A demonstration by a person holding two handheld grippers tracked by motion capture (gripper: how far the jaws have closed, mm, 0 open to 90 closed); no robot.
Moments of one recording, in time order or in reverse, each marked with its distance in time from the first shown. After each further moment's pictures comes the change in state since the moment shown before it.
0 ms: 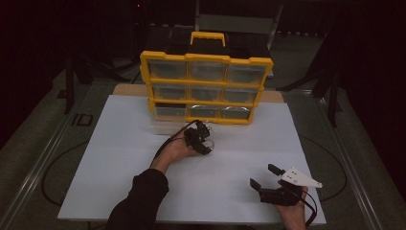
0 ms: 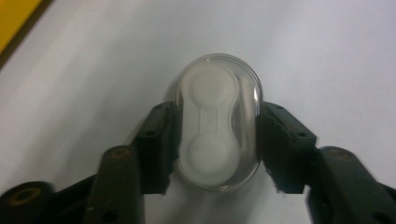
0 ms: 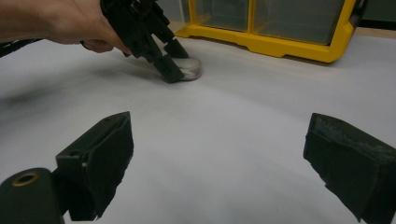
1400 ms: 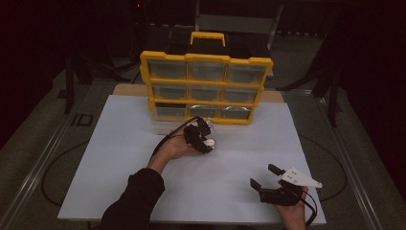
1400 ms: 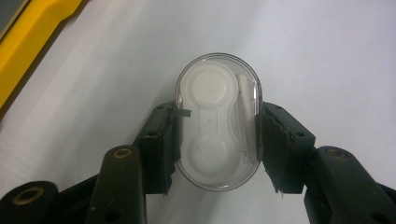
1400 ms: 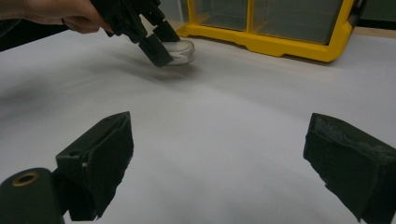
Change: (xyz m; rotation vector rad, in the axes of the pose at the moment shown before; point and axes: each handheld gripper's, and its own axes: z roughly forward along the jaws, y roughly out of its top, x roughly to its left) left arm -0.009 0.010 -0.031 -0.023 -0.027 0.031; right arm 0.000 0.000 0.000 0.002 -0.008 0.000
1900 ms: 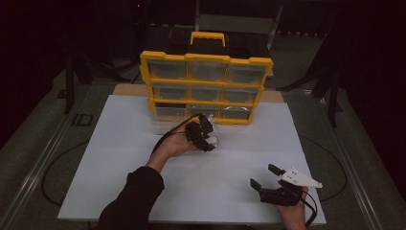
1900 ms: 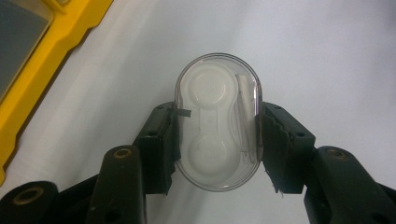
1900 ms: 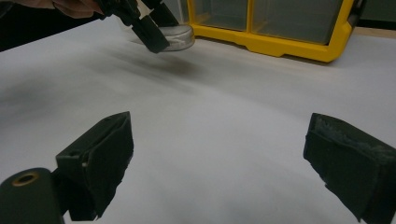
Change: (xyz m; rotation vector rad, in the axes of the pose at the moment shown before) left arm -0.006 0.012 -0.018 -0.018 -0.002 0.042; right arm 0.000 0.000 0.000 0.000 0.002 -0.001
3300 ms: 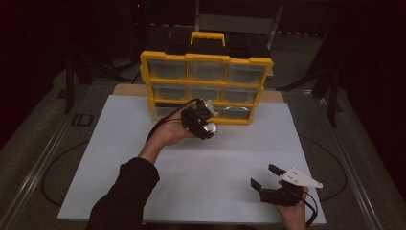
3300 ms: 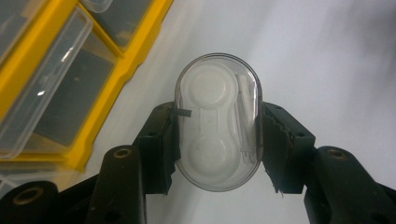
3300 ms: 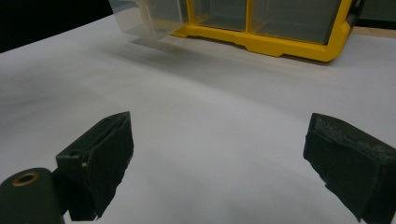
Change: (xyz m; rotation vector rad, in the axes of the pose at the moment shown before) left arm 0.009 0.019 -0.056 -0.038 0.062 0.041; right arm -0.001 0.000 -0.001 -0.004 0.002 0.005
